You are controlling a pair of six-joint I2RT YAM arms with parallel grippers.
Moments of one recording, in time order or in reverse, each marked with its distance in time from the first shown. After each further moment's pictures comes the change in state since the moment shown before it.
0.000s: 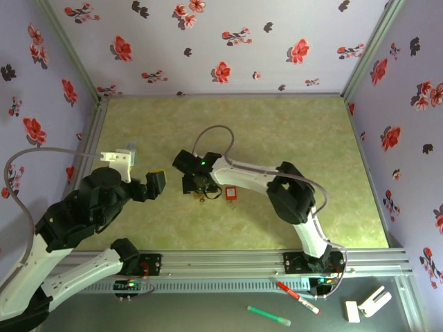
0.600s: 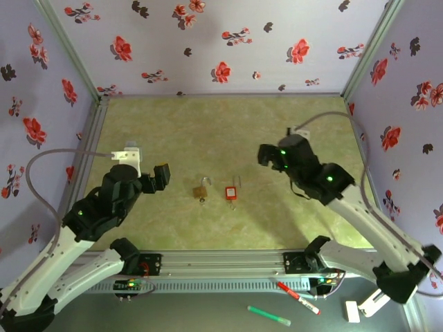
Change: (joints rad) left arm 0.111 0.019 -0.233 0.249 -0.081 0.011; right arm -0.369 -1.060 -0.545 0.006 0.301 -0.256
